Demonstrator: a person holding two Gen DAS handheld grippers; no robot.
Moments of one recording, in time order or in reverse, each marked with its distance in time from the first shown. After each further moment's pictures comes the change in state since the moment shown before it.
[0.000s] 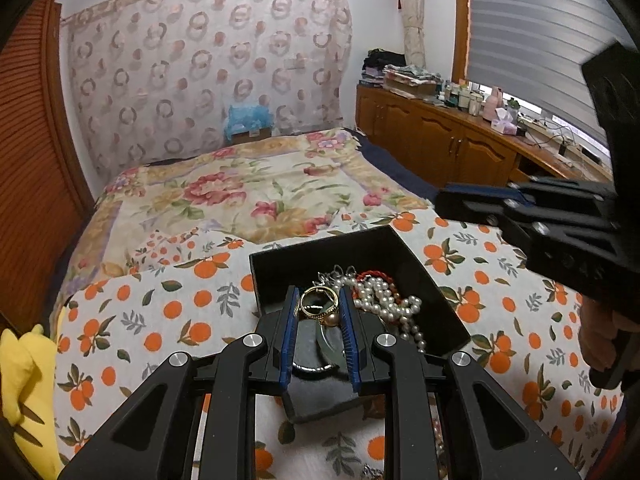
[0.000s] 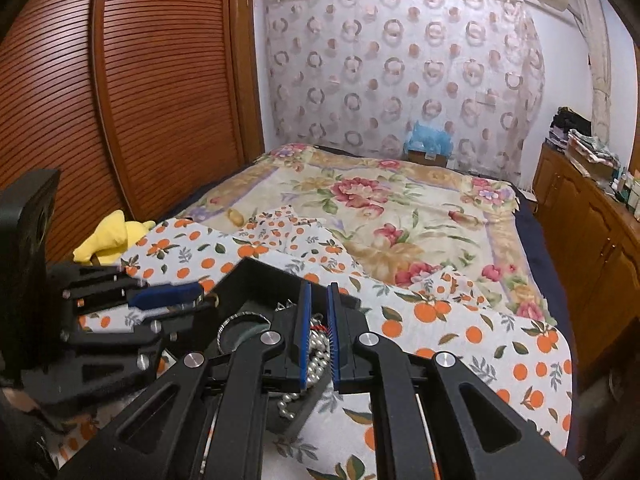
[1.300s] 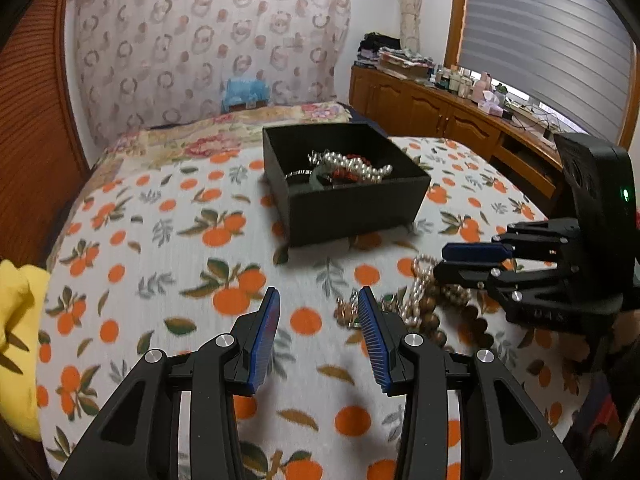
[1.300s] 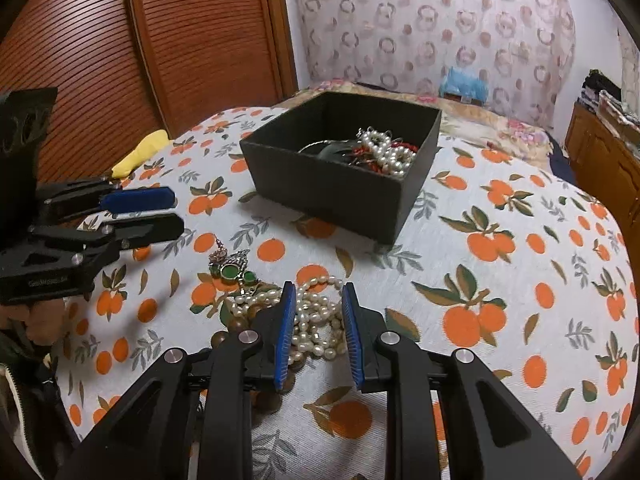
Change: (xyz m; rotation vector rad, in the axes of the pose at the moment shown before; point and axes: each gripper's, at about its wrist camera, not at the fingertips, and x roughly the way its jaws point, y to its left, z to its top) left arm -0.062 0.004 -0.114 -0.041 0.068 -0.049; right arm -0.015 0.054 -0.127 -0.013 0.199 0.131
